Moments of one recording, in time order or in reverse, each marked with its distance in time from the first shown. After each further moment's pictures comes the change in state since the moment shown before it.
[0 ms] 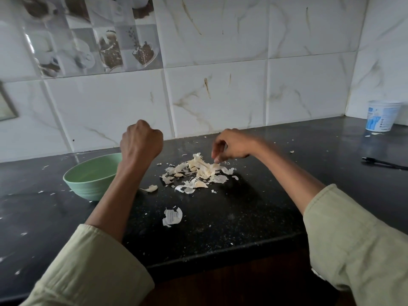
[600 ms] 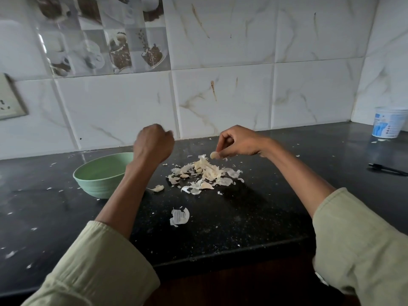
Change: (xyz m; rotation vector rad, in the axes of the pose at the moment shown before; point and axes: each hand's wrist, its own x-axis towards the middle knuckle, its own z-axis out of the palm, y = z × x) left_hand 0.006 -0.004 0.009 -0.023 -0.086 0.071; right_hand -0.010 -0.008 -0.008 0.323 0.053 -0.049
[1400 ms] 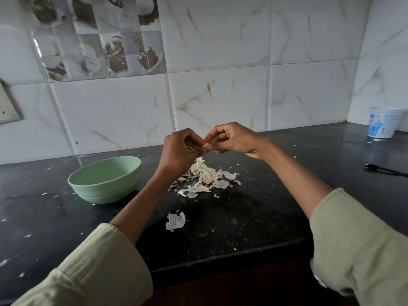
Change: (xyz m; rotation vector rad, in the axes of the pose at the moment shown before) left_hand -0.021 0.021 0.045 -0.596 -0.095 0.342; right_hand 0.001 -0.004 0.000 0.333 0.035 -0.072
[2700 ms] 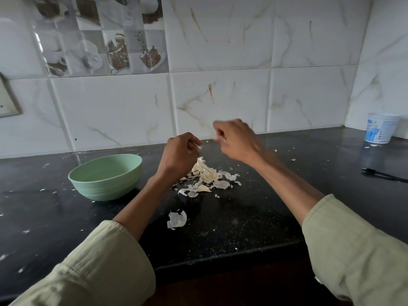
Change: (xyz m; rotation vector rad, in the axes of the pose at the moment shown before) left_hand 0.005 -0.020 0.003 0.213 0.022 -0.023; right_hand -0.001 -0.003 0.020 -0.915 0.403 -0.224
